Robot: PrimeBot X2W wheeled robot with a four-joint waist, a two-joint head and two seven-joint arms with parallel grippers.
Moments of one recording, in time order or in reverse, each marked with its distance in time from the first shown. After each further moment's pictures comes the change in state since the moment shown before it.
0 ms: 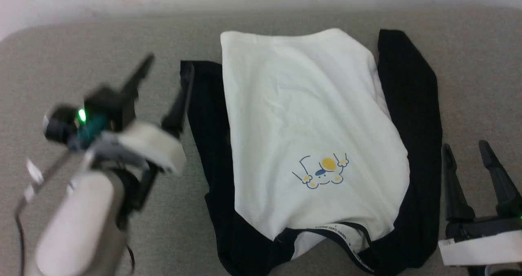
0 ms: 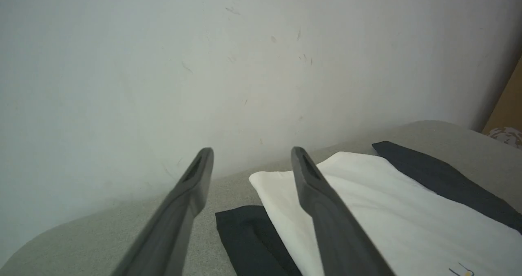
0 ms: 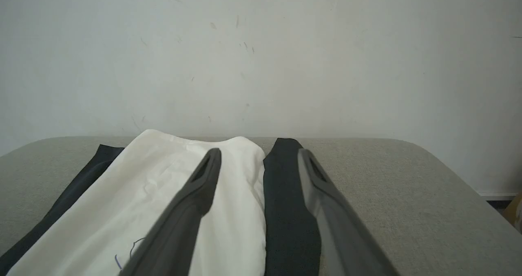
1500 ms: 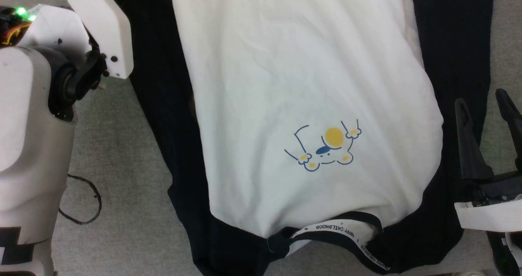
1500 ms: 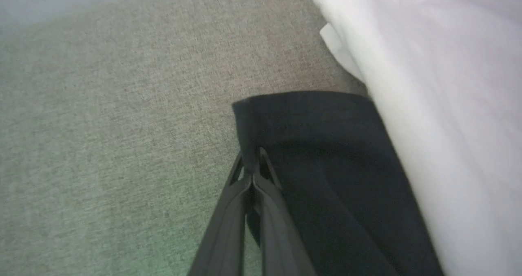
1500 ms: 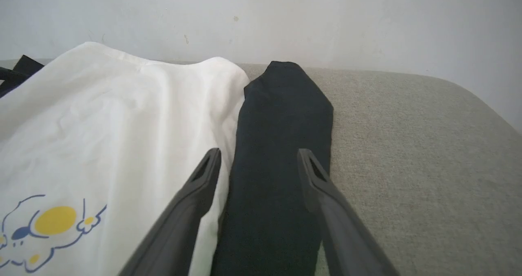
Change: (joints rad) left arm -0.544 0.112 0.008 0.305 -0.178 -0.072 0.692; right arm -0.182 -0.139 0.032 -0.001 0.079 0.000 0.008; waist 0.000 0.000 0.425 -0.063
